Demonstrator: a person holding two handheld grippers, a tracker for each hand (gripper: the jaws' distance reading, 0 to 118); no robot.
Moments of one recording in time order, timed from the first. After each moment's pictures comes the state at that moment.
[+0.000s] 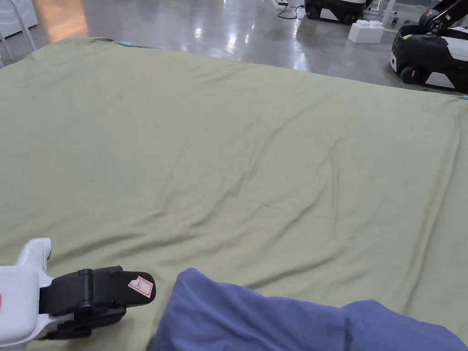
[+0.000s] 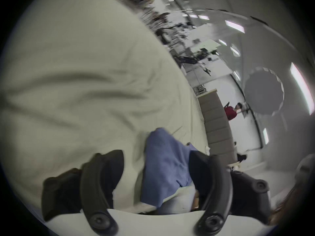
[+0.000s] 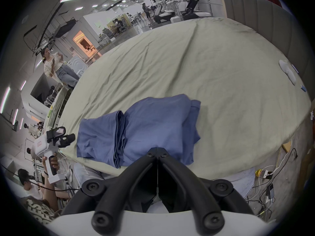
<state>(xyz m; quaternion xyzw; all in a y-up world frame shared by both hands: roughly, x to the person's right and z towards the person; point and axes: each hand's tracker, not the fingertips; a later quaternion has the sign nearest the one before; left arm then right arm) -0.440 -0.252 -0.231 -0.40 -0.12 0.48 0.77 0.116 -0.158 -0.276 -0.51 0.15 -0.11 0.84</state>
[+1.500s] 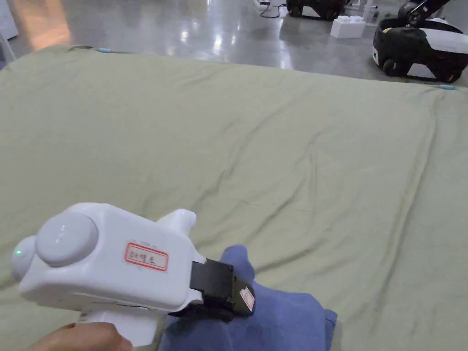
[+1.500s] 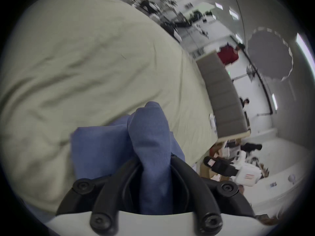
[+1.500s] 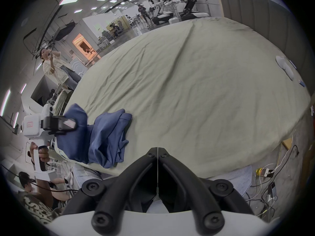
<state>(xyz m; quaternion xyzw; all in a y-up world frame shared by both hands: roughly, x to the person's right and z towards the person) -0.261 -0.183 -0.331 -0.52 -0.20 0.30 0.77 0.147 -0.162 -0.264 -0.49 0.13 -0.13 0.85</state>
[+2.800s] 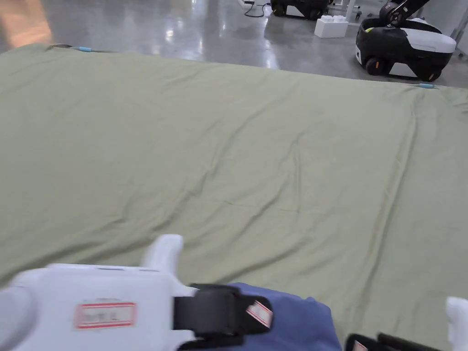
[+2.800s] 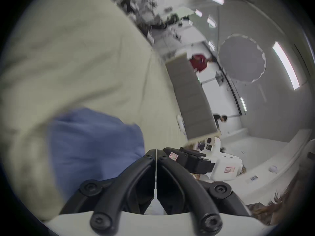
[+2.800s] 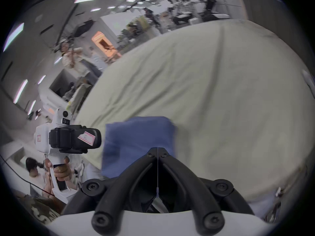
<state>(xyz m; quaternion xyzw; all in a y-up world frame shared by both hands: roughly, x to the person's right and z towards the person) -0.290 -0.188 -0.282 -0.39 -0.28 0.40 0.78 0.065 -0.169 -0.309 -0.46 0.28 -0.14 0.83</state>
